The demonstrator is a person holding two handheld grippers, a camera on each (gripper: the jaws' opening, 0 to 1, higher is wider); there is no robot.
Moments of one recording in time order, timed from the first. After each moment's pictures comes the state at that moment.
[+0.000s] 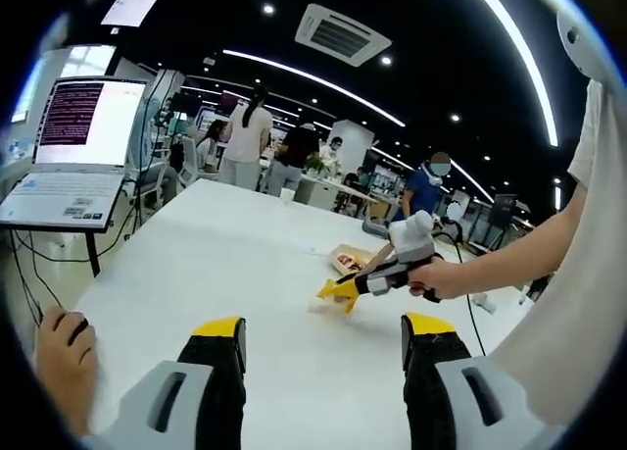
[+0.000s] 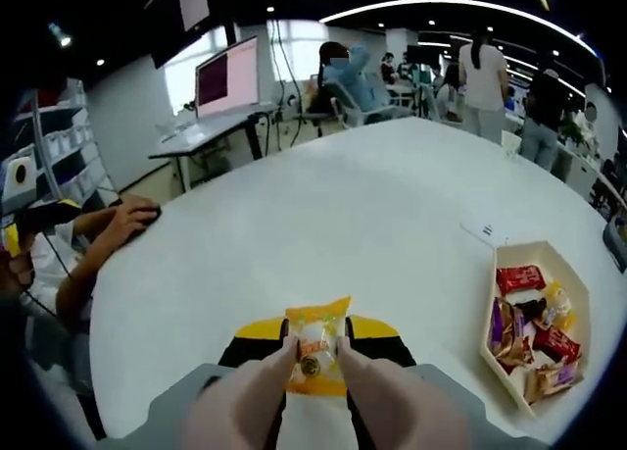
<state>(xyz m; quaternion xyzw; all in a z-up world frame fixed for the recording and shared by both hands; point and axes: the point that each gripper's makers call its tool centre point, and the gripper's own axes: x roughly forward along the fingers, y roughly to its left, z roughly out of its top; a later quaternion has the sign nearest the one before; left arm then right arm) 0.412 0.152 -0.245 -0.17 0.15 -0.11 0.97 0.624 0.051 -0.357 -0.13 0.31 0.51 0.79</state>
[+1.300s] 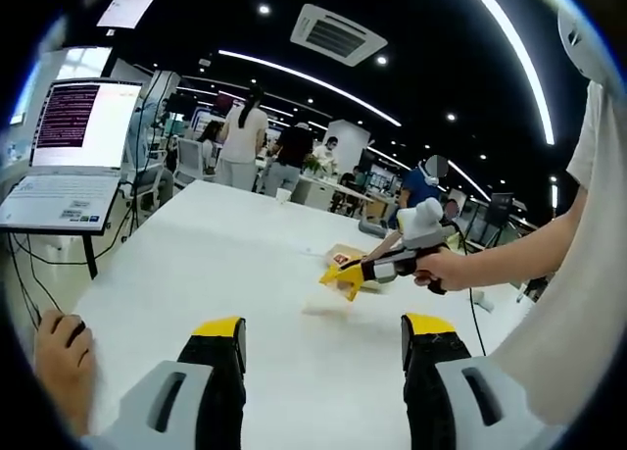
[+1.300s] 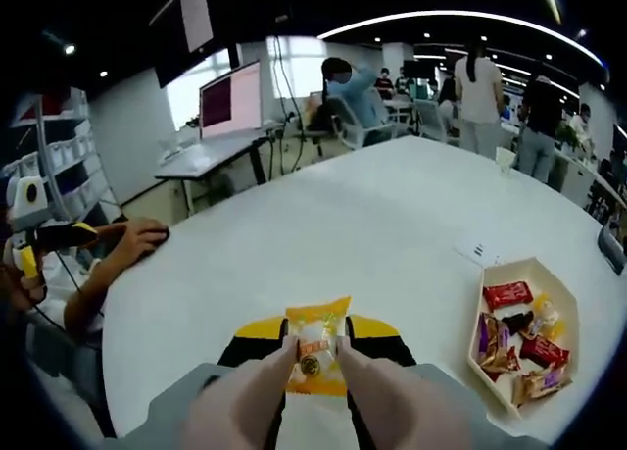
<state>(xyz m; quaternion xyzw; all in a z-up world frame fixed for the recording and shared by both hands) 0.410 0.152 -0.243 -0.16 0.15 -0.12 0.97 0.623 0.052 -0.324 -0.11 0.28 0.51 0.80</state>
